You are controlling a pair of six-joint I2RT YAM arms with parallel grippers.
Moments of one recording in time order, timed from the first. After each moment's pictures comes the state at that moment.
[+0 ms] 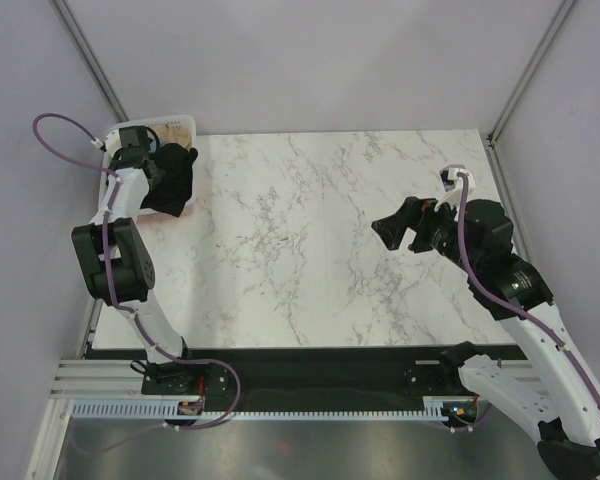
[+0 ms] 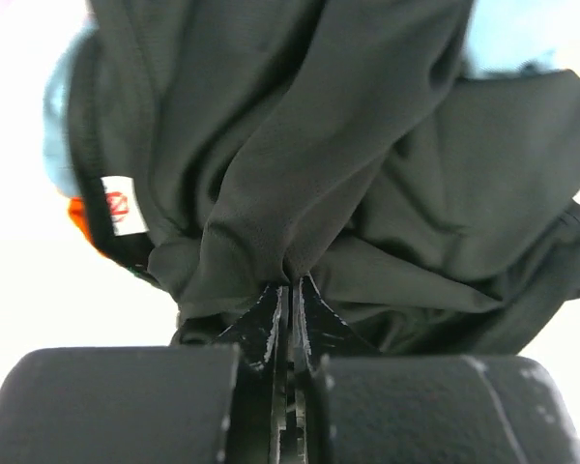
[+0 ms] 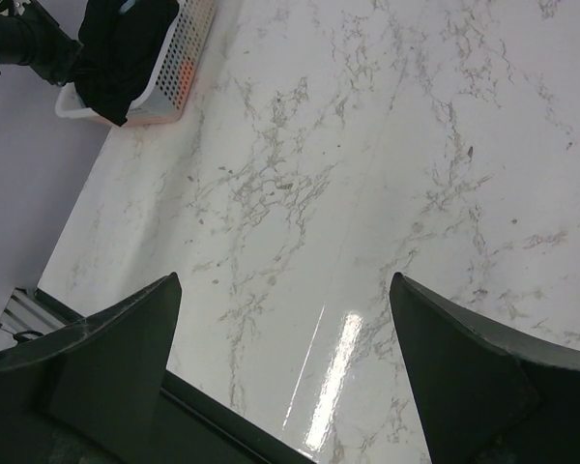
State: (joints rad) left arm 0.19 1.87 1.55 -0.47 -0.38 -0.58; right arm 0.43 0.80 1.04 -0.53 -0.13 0.45
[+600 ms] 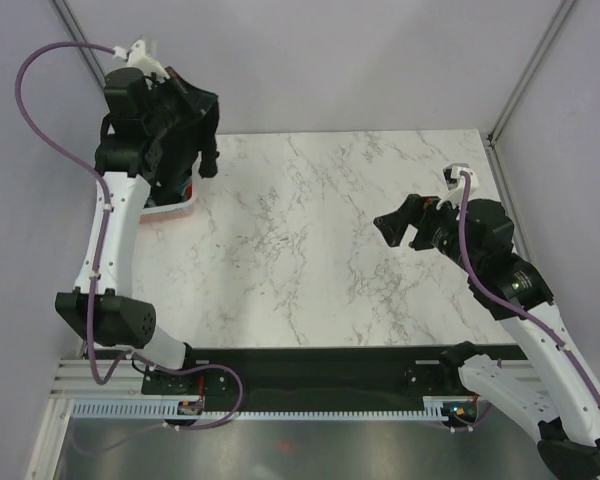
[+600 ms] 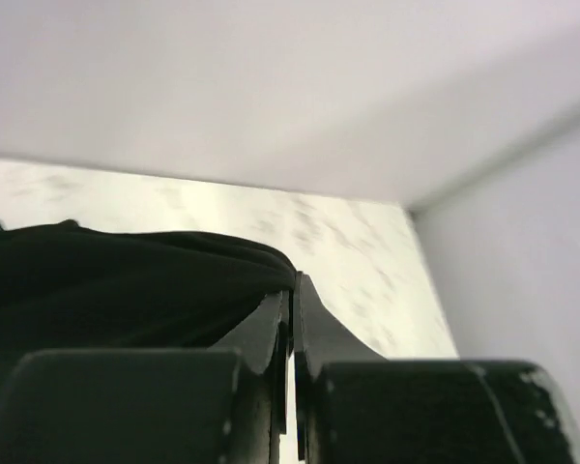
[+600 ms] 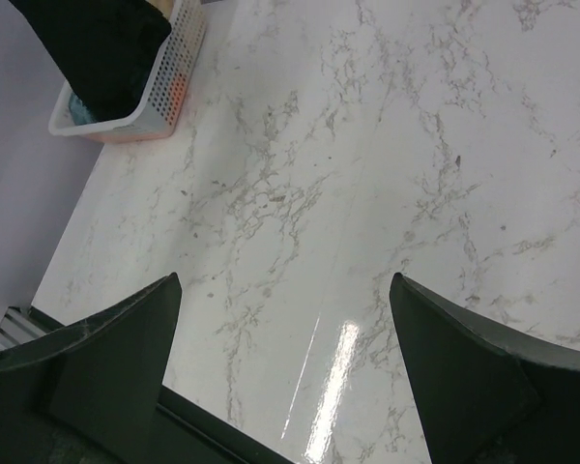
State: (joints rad) left arm -0.01 1.57 1.81 -0.42 0.25 -0.56; right arm 0.43 0.80 1.04 -0.51 -0.10 0.46
